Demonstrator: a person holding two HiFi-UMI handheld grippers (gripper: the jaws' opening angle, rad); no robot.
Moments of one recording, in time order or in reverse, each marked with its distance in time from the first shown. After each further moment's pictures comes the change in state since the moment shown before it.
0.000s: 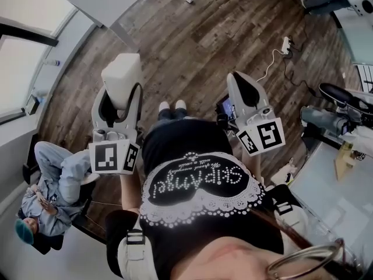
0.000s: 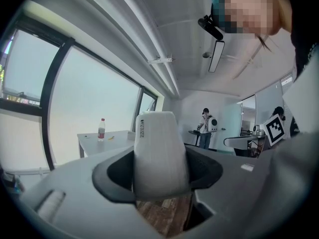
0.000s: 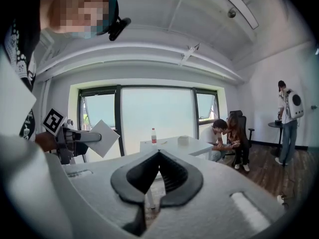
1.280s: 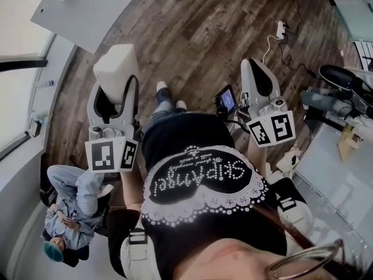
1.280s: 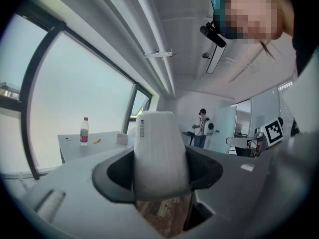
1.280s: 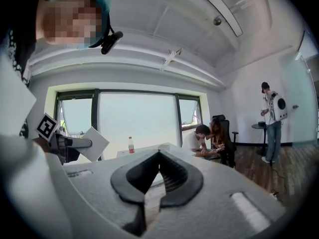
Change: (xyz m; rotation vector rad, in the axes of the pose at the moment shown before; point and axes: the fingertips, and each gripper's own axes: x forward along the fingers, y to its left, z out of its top) left arm 0.129 0.021 0.035 -0.015 0.008 -0.105; right arm 0.060 -0.102 0.037 0.061 -0.070 -0.191
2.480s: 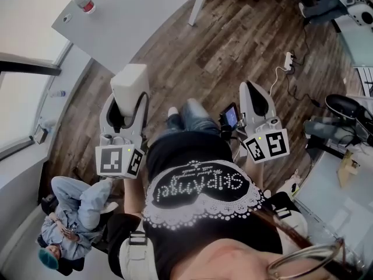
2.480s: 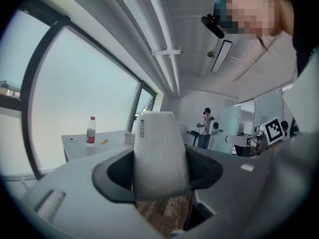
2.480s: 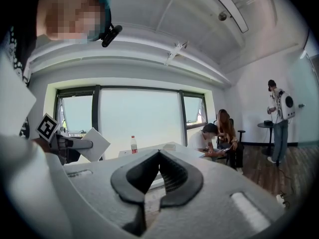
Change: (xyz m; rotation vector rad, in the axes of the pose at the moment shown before) left arm 0.025 0.079 0.000 -0.015 0.019 0.019; right arm 0.081 0.036 -0.009 -0.007 0.020 0.028
